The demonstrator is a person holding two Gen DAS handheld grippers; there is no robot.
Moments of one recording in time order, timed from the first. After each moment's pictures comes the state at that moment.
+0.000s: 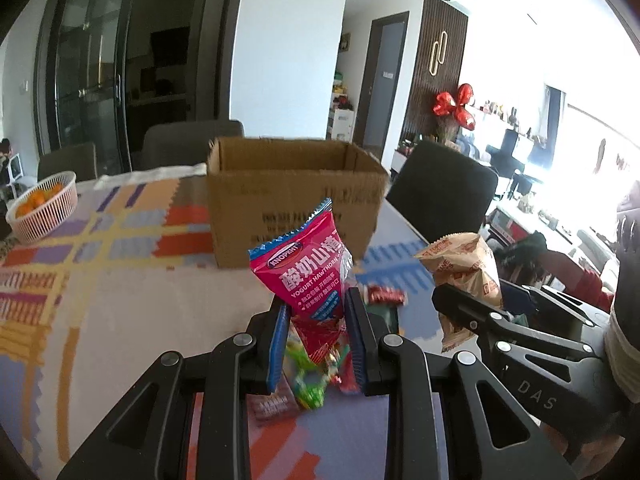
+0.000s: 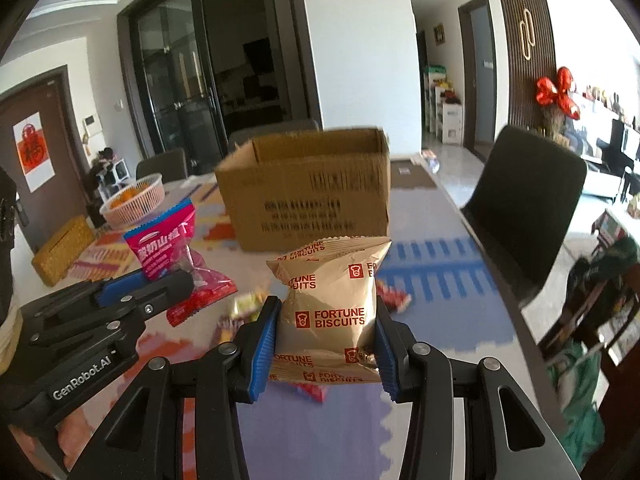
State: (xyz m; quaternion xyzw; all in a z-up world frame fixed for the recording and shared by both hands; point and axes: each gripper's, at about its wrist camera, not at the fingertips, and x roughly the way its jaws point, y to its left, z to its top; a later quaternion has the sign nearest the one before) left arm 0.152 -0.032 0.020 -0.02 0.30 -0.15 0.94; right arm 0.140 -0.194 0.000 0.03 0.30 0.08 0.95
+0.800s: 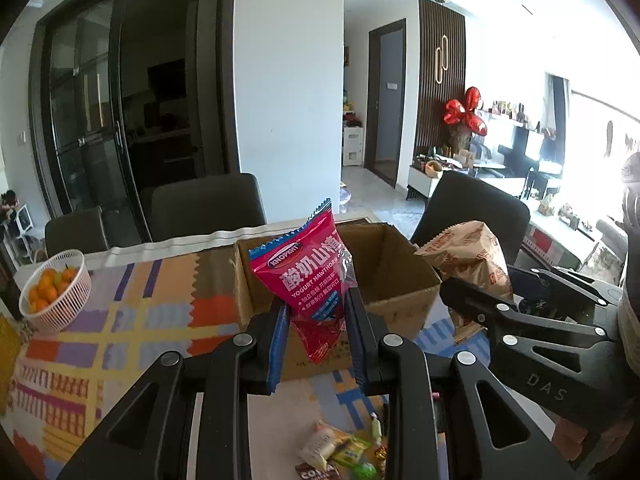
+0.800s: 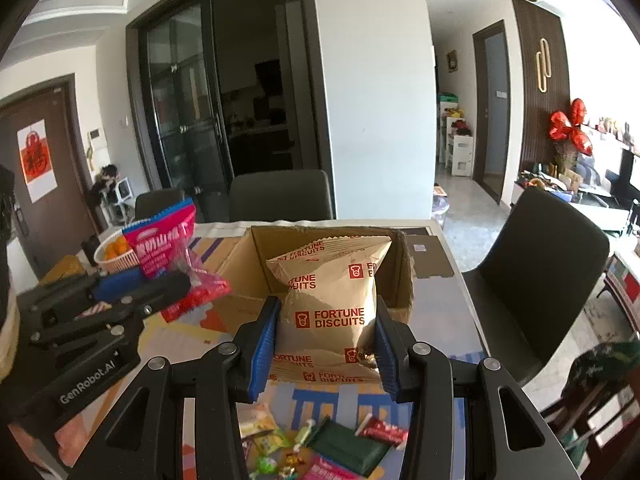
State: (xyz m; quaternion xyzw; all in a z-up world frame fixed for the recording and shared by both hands) left arm 0.267 -0.030 0.096 0.04 0.27 -0.13 0.95; right arm 0.260 -0.178 0.081 0.01 0.27 0.09 0.96
